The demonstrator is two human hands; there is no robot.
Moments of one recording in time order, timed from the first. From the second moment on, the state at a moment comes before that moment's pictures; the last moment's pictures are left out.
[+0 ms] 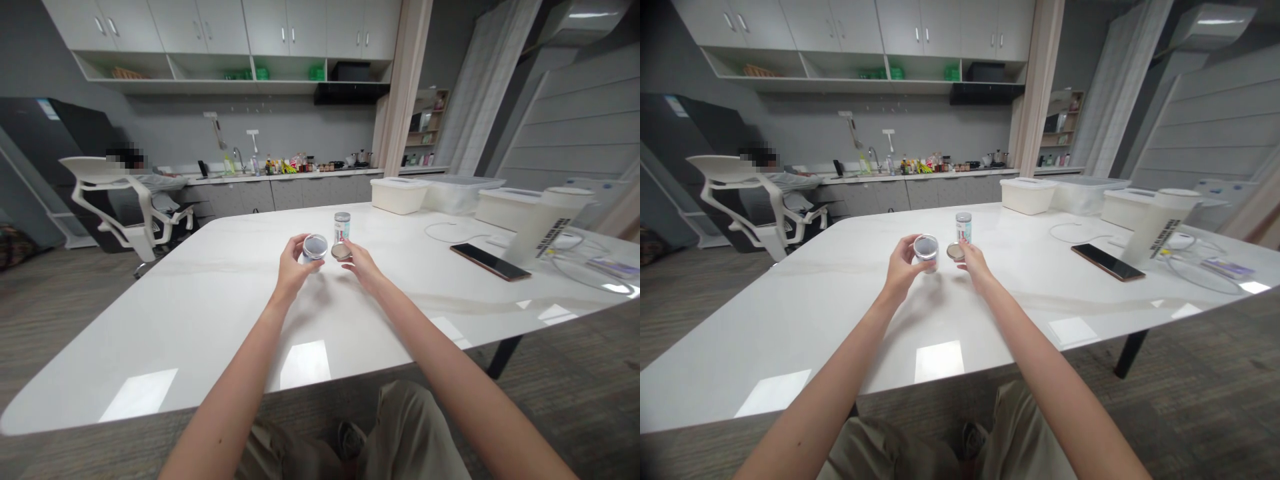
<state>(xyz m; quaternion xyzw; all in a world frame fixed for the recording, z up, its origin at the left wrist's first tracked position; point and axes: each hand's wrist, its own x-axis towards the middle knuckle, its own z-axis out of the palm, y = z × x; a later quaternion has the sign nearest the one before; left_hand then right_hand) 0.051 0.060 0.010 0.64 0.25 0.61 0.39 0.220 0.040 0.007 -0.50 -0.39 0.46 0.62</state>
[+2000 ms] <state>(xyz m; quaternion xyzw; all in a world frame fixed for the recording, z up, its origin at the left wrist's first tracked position) 0.058 0.066 0.000 0.58 0.38 0.59 0.42 0.200 0.020 0.014 -0.36 -0.56 0.33 0.67</state>
